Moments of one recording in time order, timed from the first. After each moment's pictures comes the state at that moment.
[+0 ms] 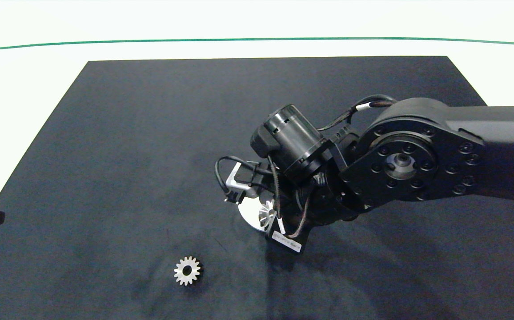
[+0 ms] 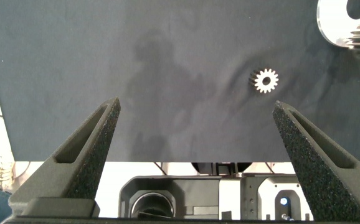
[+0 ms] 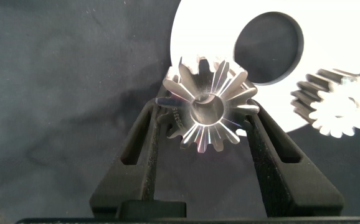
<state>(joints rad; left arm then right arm) -0.19 1.09 -1.51 1.14 0.08 -0.22 0.89 2.03 -1.81 0.73 -0.25 -0.41</state>
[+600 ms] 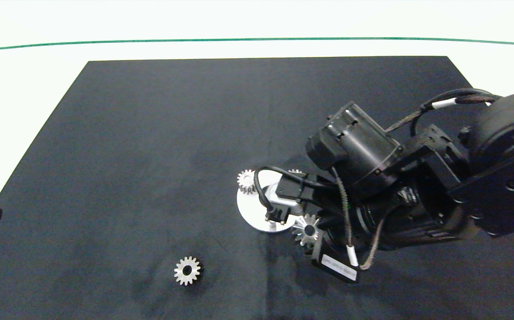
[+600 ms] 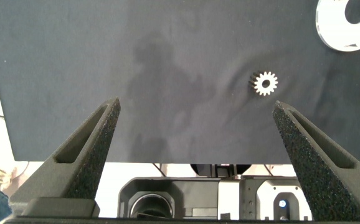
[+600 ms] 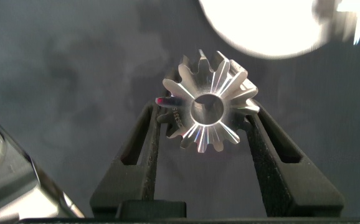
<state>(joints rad) -0.18 1.08 -1.51 1.14 0.08 -0.22 0.88 1.80 -1.52 0.72 -0.24 -0.40</state>
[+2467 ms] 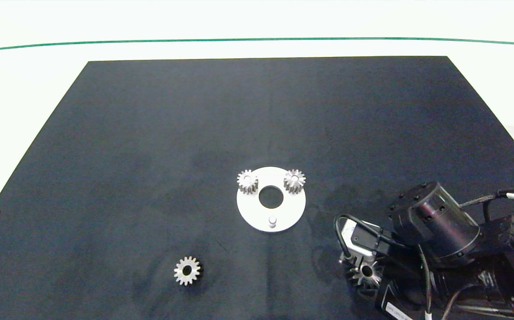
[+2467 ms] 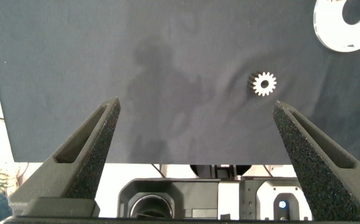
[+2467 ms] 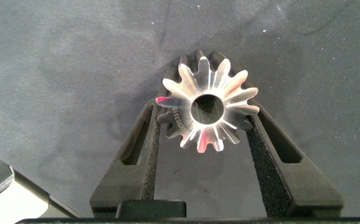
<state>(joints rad) -0.18 1.07 -1.51 1.13 0.08 -0.22 0.74 1.59 -0.87 0.28 -0.22 -0.34</state>
